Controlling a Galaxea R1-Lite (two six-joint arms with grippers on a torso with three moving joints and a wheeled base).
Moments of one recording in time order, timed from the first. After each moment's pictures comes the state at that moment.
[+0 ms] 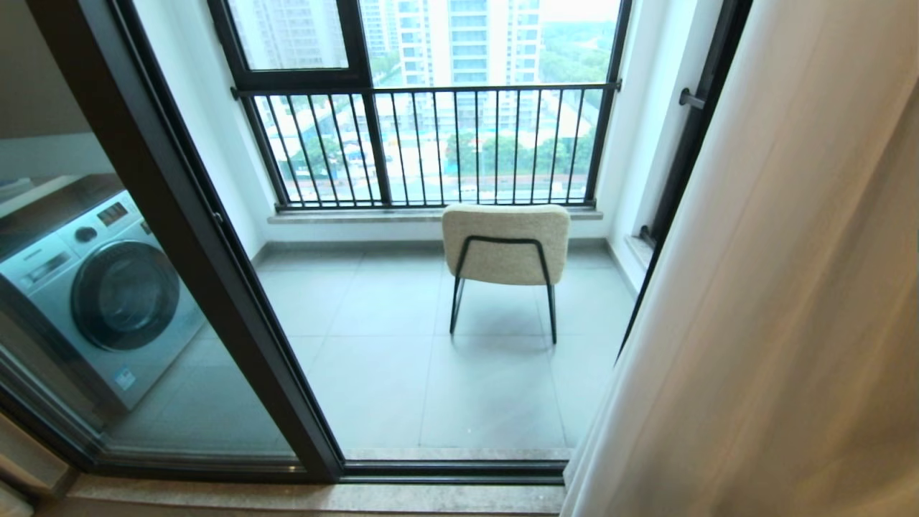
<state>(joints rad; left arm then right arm) 0.00 0.00 0.00 0.00 0.01 0.01 -1.24 1.99 -1.34 -1.31 0.84 0.34</state>
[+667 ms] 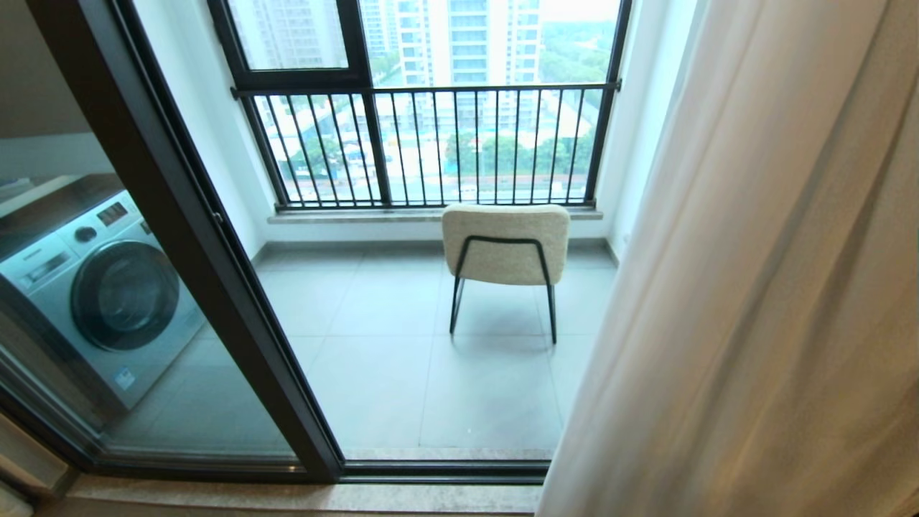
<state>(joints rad) 0.00 0.00 0.00 0.00 0.01 0.01 -1.01 1.76 -1.00 -1.31 0.96 0.35</state>
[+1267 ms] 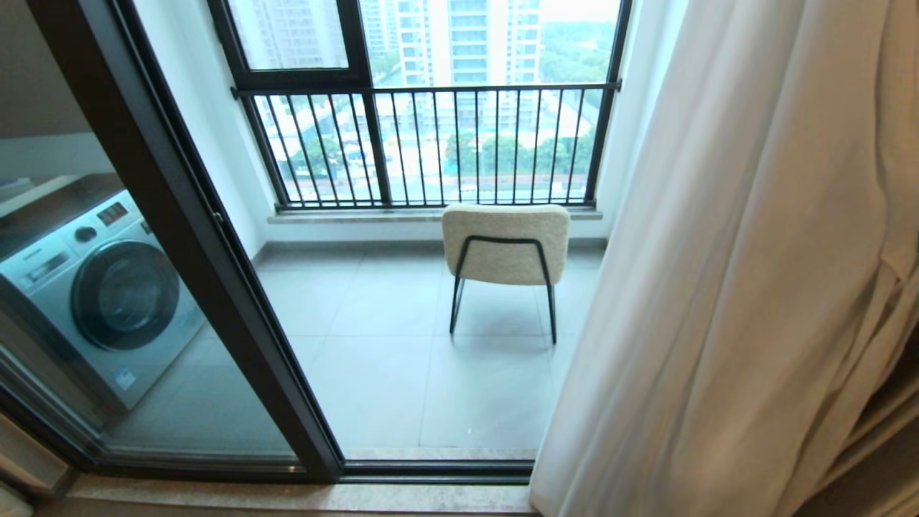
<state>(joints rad) 0.00 0.00 0.00 0.00 0.01 0.01 -0.73 1.73 -0.89 -1.35 0.96 0.32</state>
